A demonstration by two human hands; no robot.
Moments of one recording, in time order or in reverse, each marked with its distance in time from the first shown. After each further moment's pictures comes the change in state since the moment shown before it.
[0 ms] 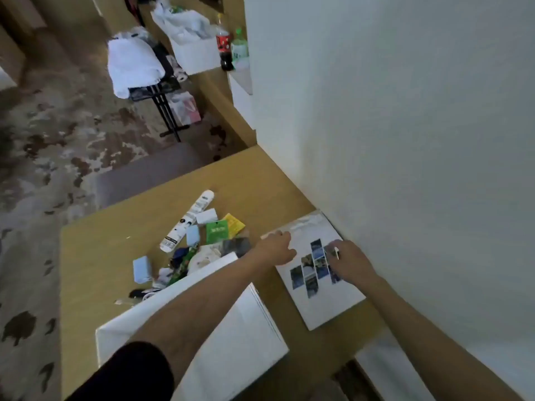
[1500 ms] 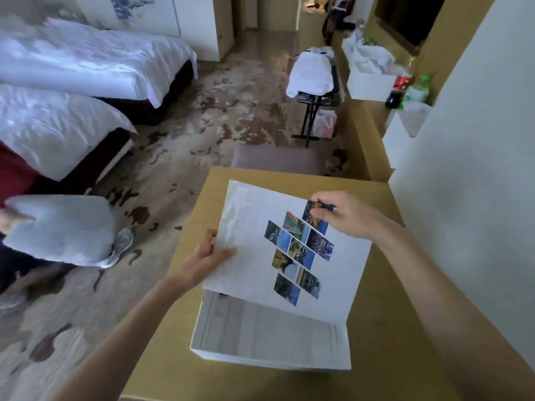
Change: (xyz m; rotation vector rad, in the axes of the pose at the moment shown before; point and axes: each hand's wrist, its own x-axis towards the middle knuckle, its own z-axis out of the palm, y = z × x) left_hand -0.334 -0.149 -0.015 -1.111 0.758 -0.401; right_hand -0.018 -0.298 -0.032 -0.115 -0.475 -0.989
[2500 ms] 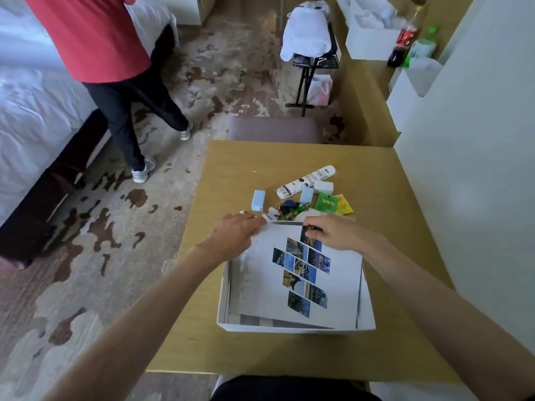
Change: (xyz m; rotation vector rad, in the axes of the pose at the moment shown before) left_hand 0.048 -0.031 0.007 1.082 -0.117 0.513; right_hand 0.010 0.048 0.122 -0.159 -0.255 0.127
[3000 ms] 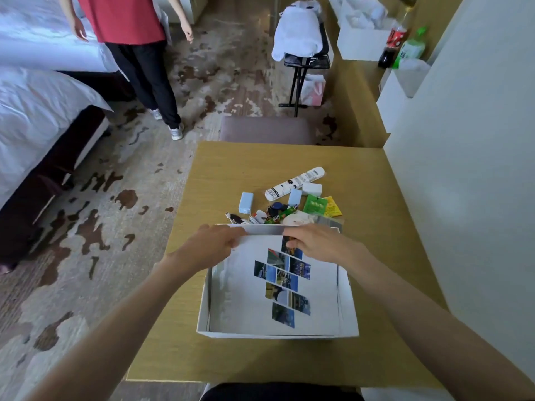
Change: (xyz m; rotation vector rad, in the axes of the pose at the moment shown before) left_hand -0.004 0.001 -0.004 -0.040 -0.144 -0.112; right_hand -0.005 -0.004 0.010 -0.142 0.016 -0.115
